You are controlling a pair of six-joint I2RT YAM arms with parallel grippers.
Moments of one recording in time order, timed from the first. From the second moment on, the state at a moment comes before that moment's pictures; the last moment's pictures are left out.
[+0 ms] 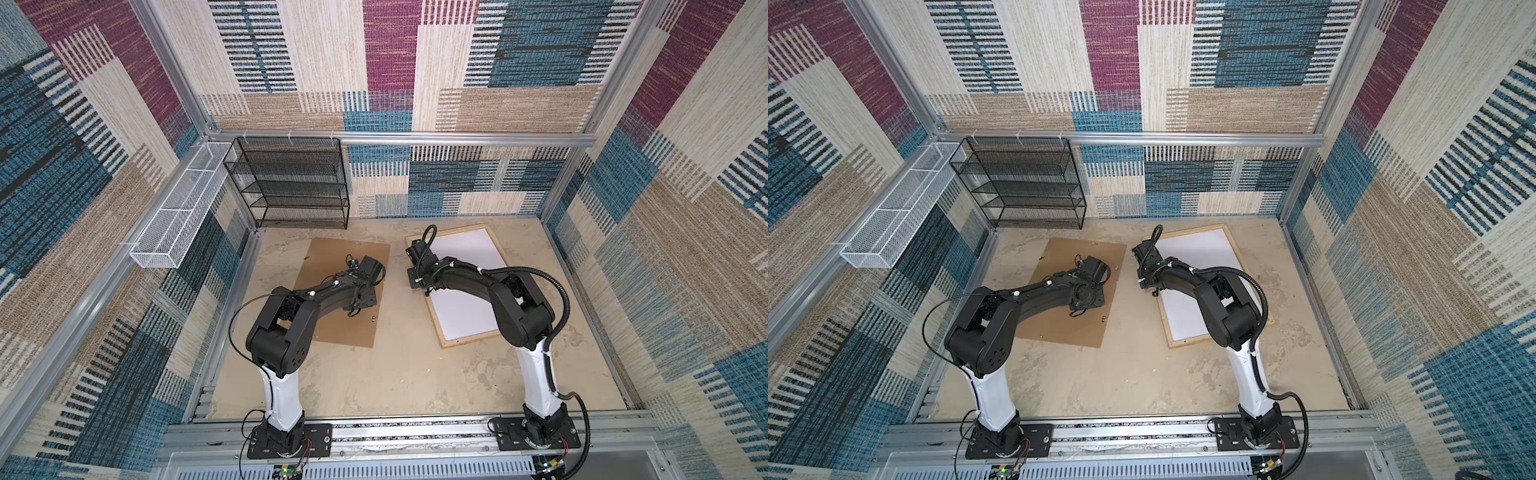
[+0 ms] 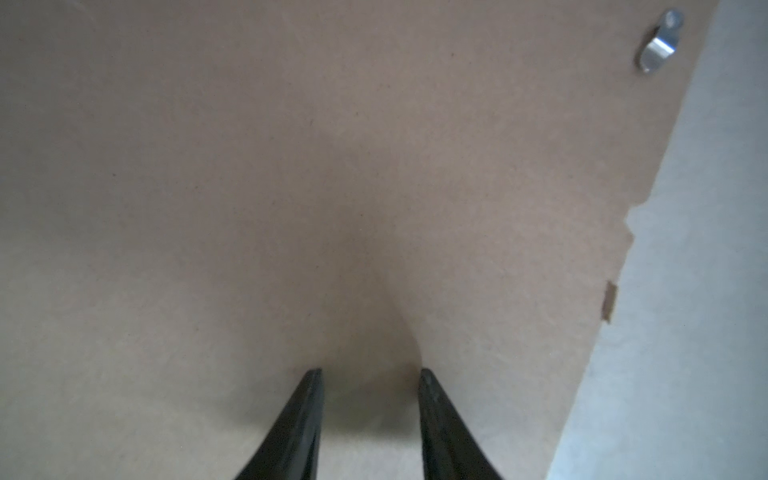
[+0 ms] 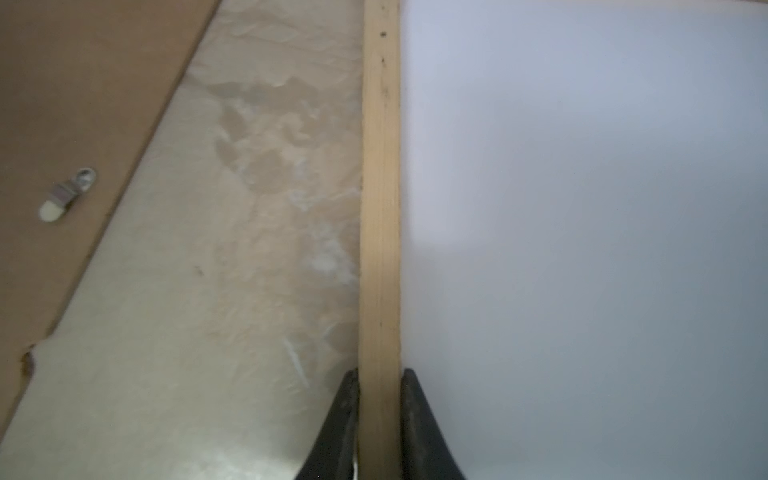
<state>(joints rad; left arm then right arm) -0.53 1.94 1.19 -0.48 -0.26 -0.64 0.55 2.15 1.51 -0.38 0.27 0.28</state>
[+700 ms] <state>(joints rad) -0.70 1.85 1.14 -0.38 -0.03 -0.91 0.47 2.06 1.41 -0.39 0.23 0.27</state>
